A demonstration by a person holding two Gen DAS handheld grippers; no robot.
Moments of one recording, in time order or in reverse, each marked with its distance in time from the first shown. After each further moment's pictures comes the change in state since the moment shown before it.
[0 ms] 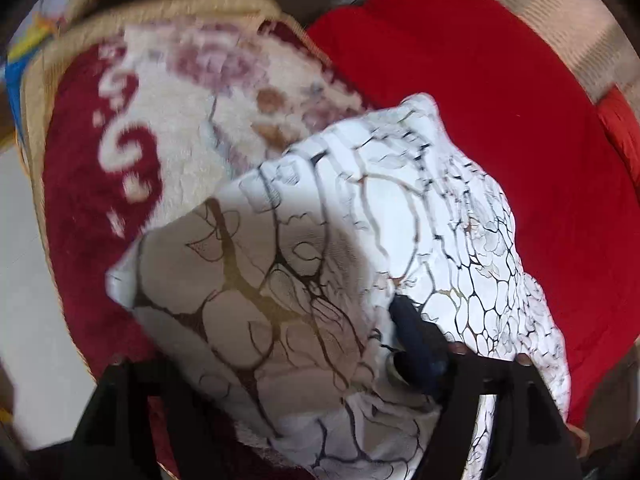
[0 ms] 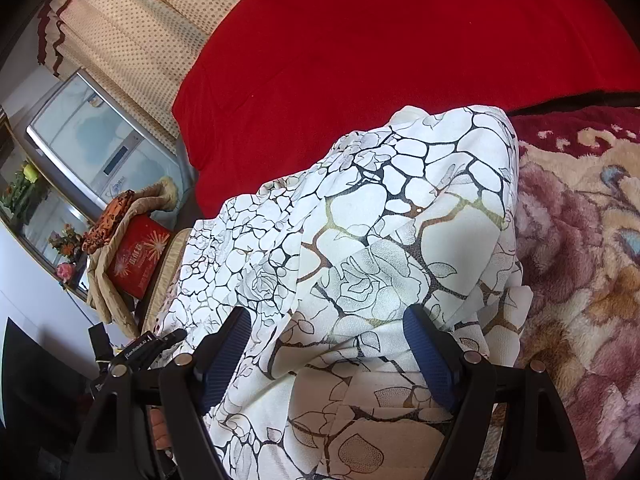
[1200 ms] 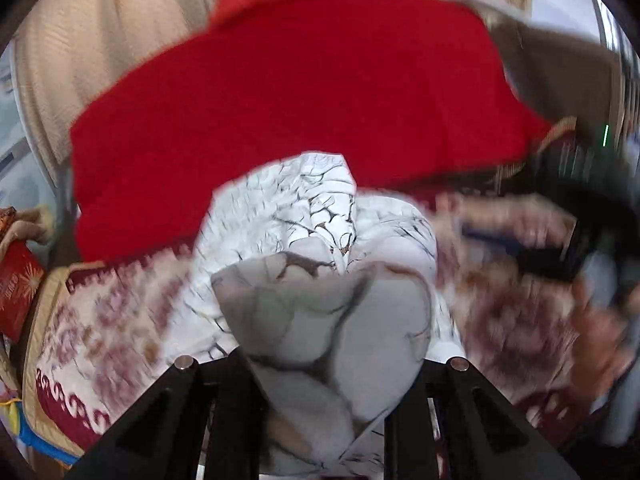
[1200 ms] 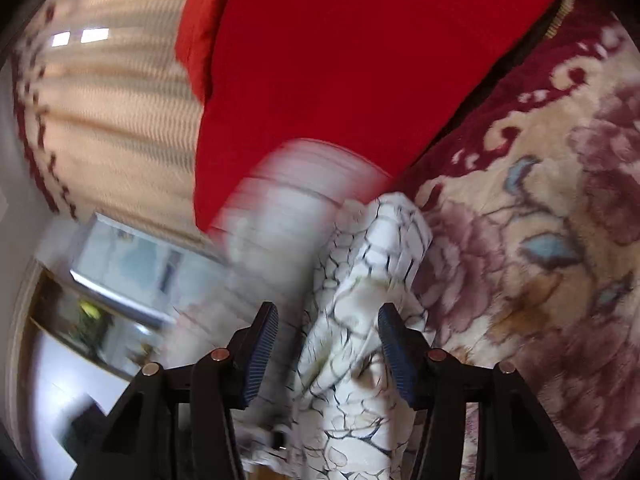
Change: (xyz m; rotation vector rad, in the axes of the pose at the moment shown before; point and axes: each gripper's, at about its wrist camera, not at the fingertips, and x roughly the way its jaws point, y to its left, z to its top) left arm -0.089 -0.256 -0.243 1.176 -0.139 -0.045; right arm -0.110 -0.122 0.024 0.437 -0.172 0.260
